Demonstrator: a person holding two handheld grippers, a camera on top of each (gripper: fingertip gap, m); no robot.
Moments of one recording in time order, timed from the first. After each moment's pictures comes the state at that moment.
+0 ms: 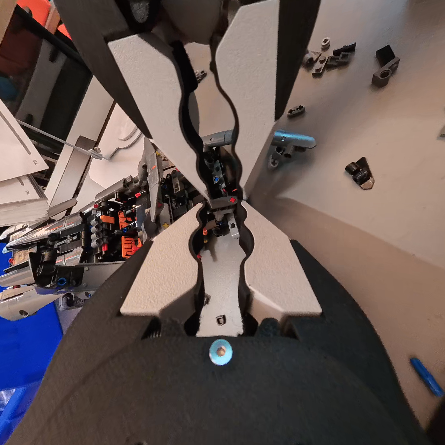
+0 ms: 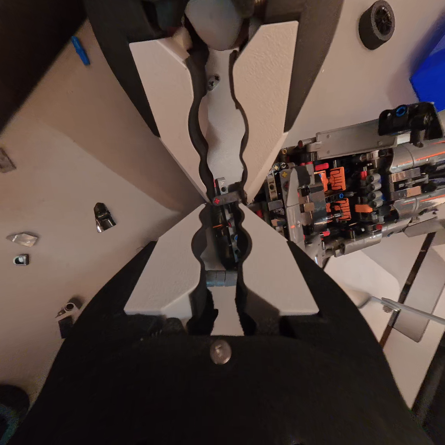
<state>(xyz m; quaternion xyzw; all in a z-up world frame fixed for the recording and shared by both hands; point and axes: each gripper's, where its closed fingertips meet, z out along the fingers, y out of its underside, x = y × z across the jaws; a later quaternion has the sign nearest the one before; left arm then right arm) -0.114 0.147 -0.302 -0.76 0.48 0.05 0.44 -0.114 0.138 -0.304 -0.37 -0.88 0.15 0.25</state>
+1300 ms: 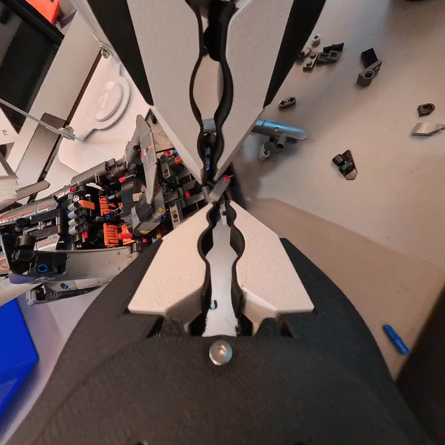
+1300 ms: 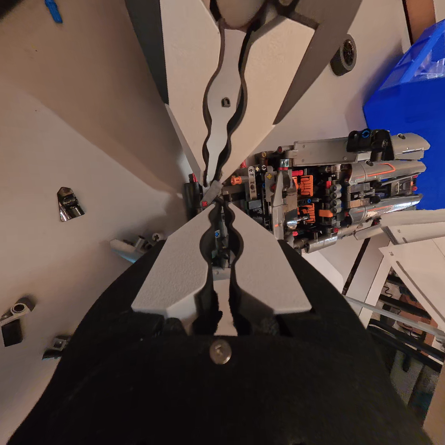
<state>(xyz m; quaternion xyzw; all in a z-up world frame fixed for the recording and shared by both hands) -0.121 0.136 -0.306 -0.78 0.47 0.00 0.41 -0.120 0.148 -0.297 -0.30 -0.89 0.10 0.32</state>
